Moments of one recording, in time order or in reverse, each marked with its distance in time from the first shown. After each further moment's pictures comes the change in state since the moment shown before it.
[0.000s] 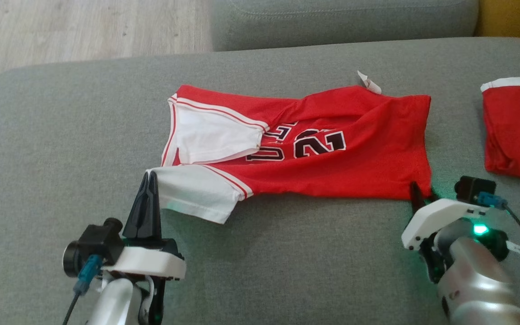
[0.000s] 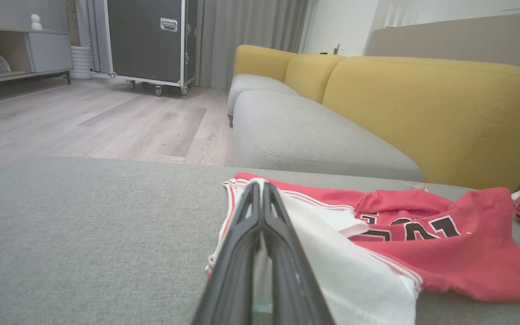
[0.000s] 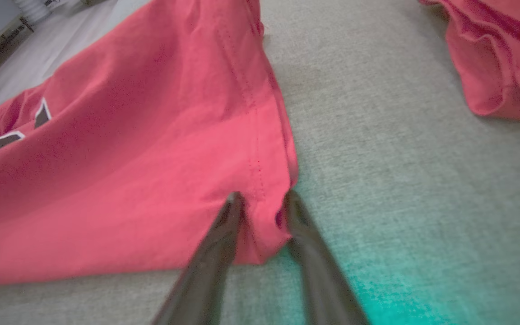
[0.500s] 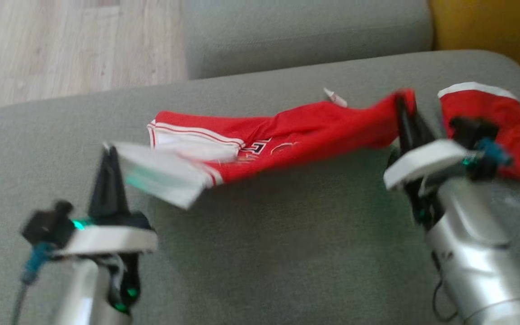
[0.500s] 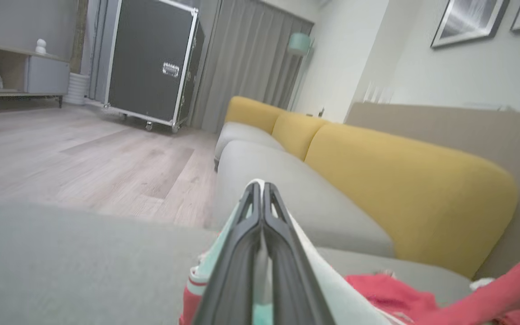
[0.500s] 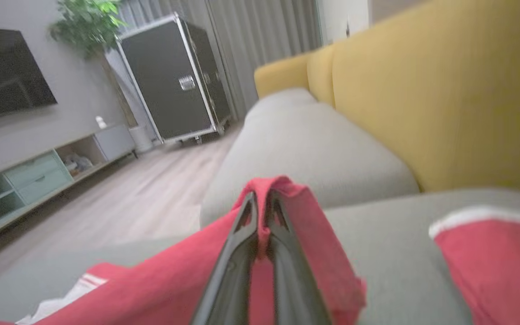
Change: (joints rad) left arm -0.008 0.011 0.083 -0.096 -0.131 -0.027 0.036; right arm -0.041 -0.002 0.258 -0.293 0.187 0.000 -0.120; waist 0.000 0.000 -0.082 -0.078
